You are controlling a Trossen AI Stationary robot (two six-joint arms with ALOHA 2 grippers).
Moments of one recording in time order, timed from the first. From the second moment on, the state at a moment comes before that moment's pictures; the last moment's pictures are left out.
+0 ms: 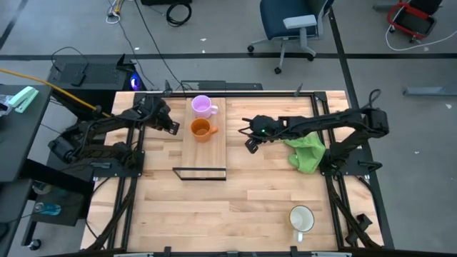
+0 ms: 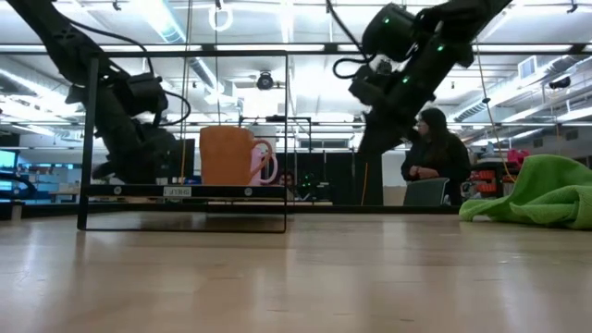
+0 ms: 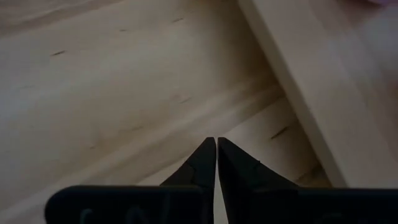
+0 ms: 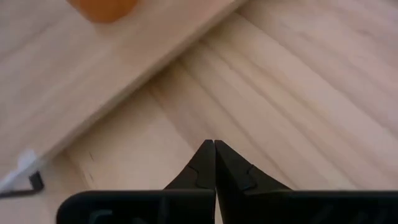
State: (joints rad) left arm 0.89 1.19 0.45 -0.29 0.13 -0.26; right arm -0.18 1.51 0.87 -0.24 0.17 0.52
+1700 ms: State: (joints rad) left arm 0.73 1.30 0.45 -0.13 0.18 -0.36; right arm -0.26 1.90 1.00 0.16 -0.05 0.49
